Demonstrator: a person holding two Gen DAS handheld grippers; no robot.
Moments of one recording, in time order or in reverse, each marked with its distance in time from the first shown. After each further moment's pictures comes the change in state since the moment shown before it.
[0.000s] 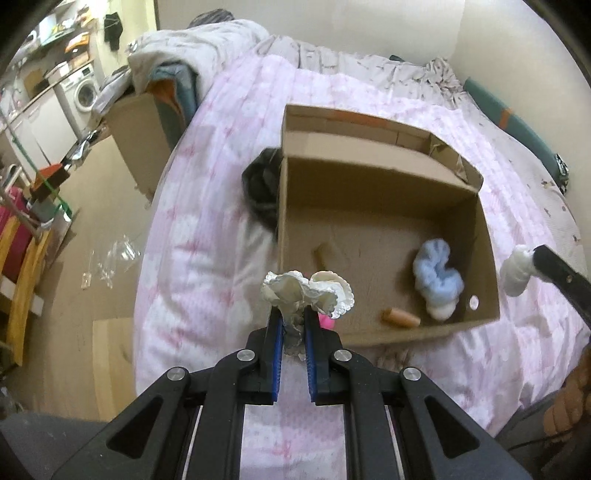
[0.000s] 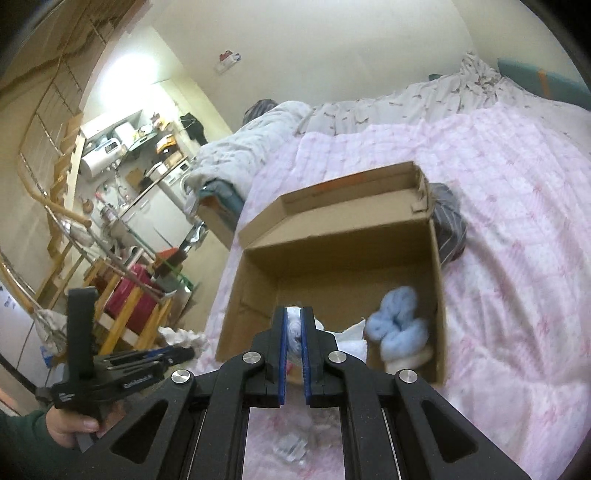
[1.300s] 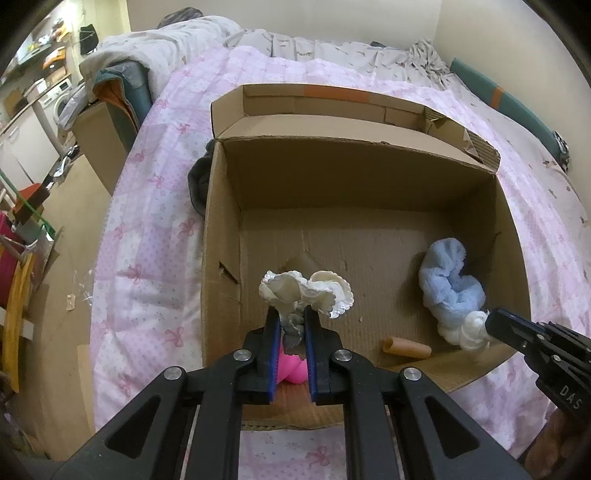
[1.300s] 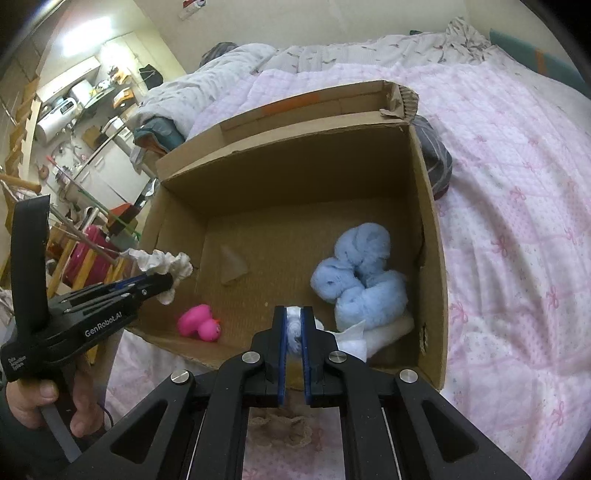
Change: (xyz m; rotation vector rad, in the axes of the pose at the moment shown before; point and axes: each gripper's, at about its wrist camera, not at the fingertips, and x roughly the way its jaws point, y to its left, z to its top) left arm 0.085 -0.034 0.013 0.071 0.009 -0.021; right arm 0.082 -0.040 -0.035 0.002 0.208 -0.164
